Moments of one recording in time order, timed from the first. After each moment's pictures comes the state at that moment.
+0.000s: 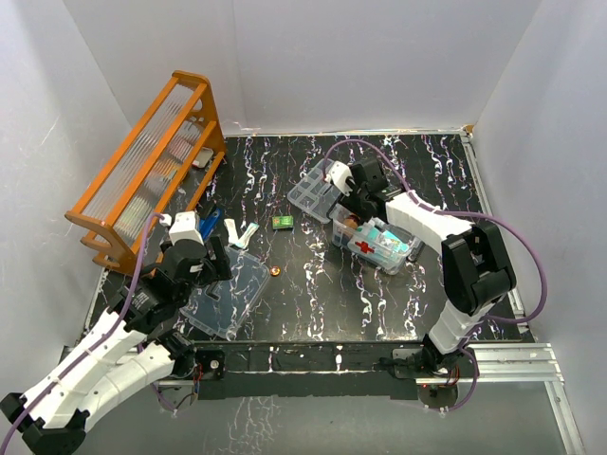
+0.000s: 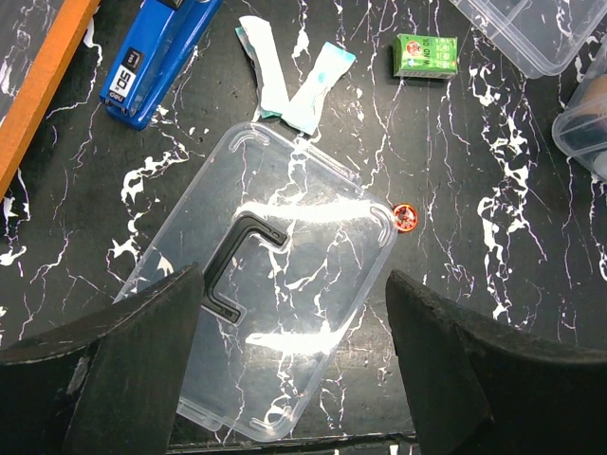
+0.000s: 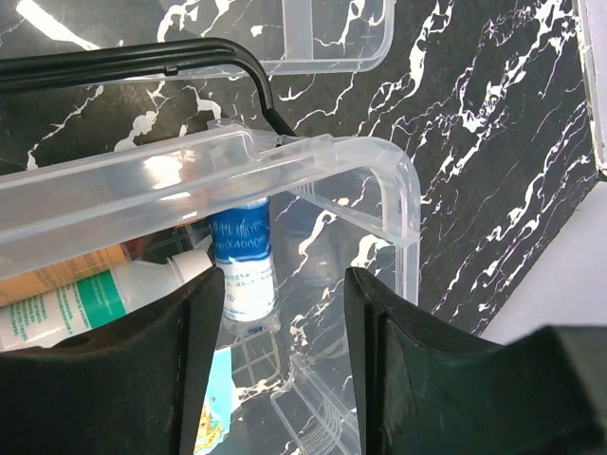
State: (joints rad) left arm -0.69 0.64 0.75 -0.81 -0.48 -0.58; right arm 0.43 1.70 1.19 -0.35 0.21 -0.64
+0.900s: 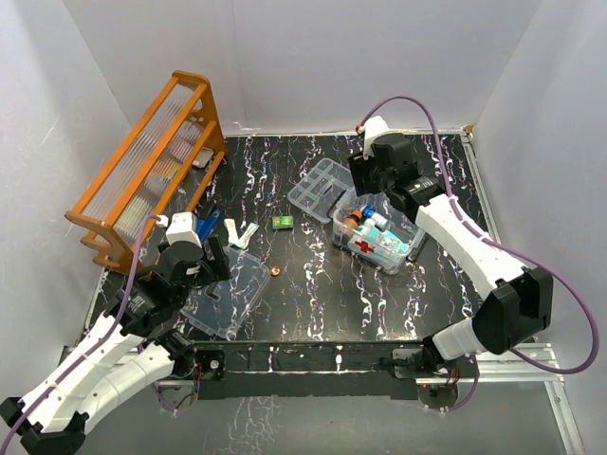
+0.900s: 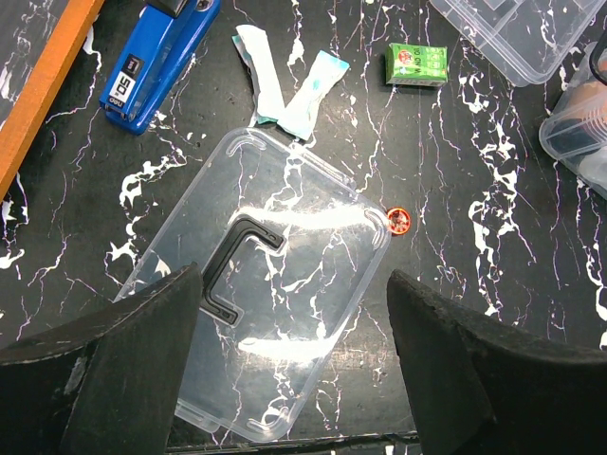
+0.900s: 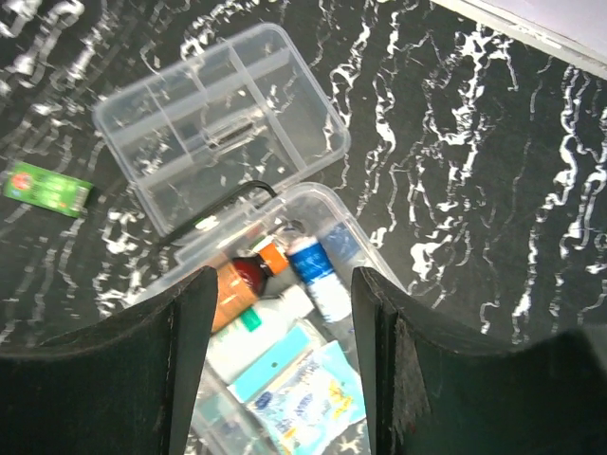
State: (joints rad) left arm -0.69 0.61 0.75 -0.81 -0.48 -0.58; right arm 0.43 1.44 1.31 -0.43 0.17 -0.10
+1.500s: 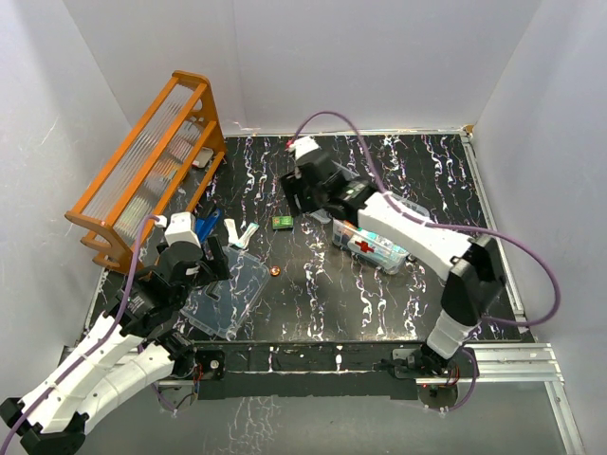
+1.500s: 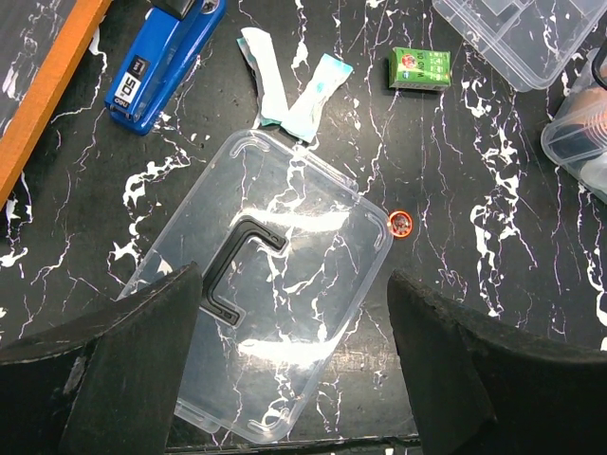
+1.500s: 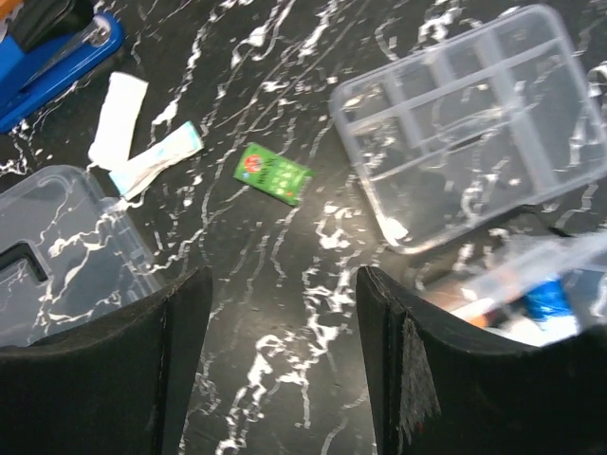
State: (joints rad) left arm -0.69 0.61 0.75 -0.81 -0.49 -0.58; right arm 0.73 1.64 1.51 -0.50 0.17 0.17
